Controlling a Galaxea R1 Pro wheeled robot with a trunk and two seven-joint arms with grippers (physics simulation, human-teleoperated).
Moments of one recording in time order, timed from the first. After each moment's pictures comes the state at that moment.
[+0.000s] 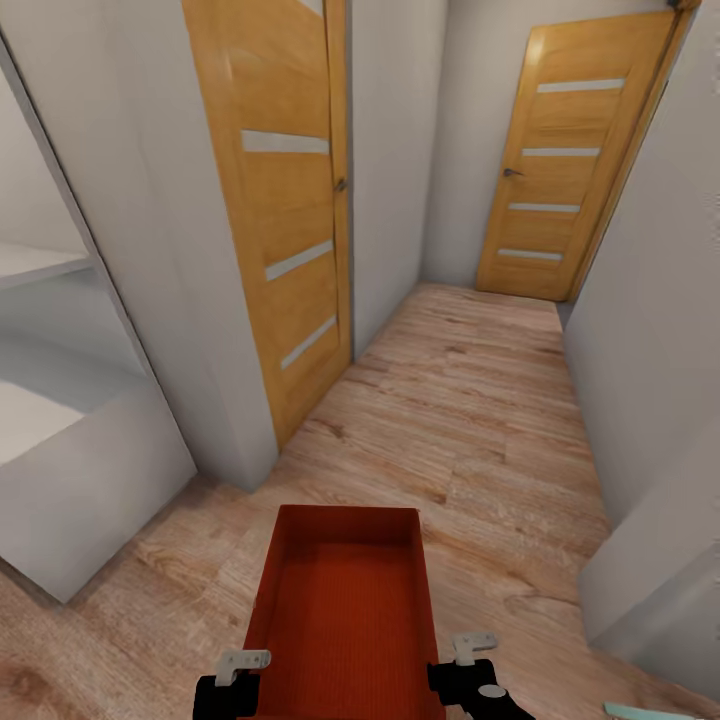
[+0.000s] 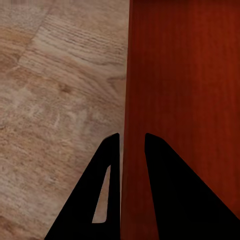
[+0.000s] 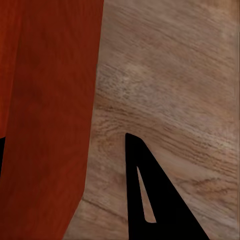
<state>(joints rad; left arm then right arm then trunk) -0.34 -0.03 -0.04 -0.35 0.00 -0.23 0.10 -0.49 0.09 0.08 -0.19 0.02 -0.05 -0.10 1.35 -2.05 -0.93</state>
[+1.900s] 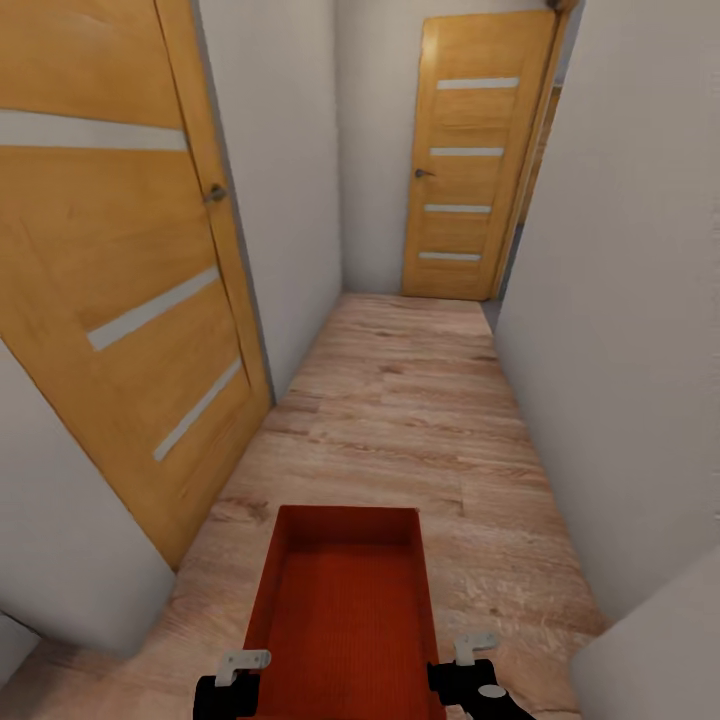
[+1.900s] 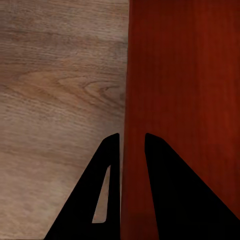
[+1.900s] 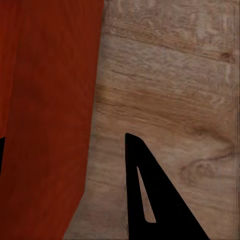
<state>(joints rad) -0.34 -0.03 -0.04 -0.34 0.00 -0.23 0.10 -0.49 0.09 0.08 -0.19 0.02 -0.05 -0.10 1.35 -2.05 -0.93</state>
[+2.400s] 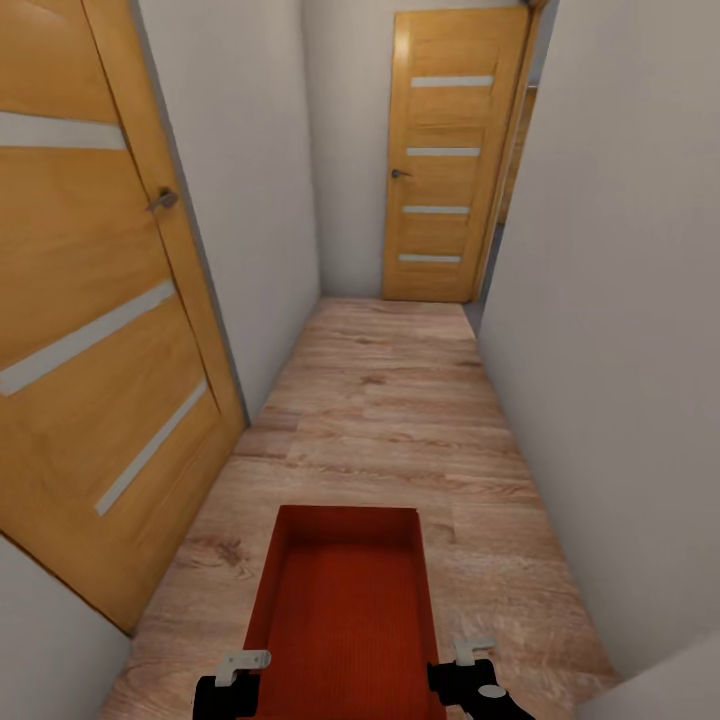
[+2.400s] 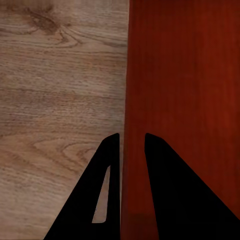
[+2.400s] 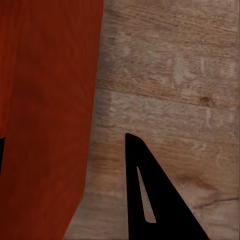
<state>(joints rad) -0.34 -0.03 -0.04 -0.34 0.00 -0.23 0.10 -0.49 0.09 0.08 -0.19 0.02 -0.05 -0.10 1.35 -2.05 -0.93</state>
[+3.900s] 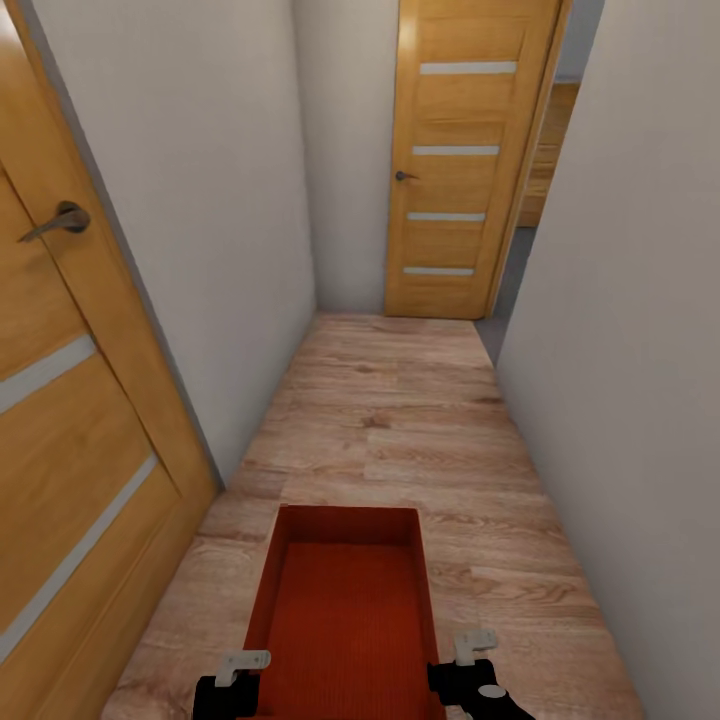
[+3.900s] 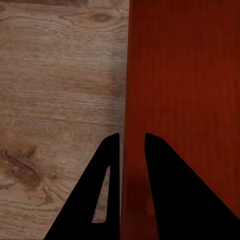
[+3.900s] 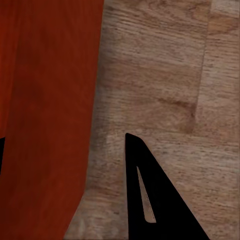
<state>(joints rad) -0.34 -0.03 -0.04 -0.34 0.00 -0.23 0.10 -0.49 0.09 0.08 -0.19 0.02 -0.05 -0.10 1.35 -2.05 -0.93</state>
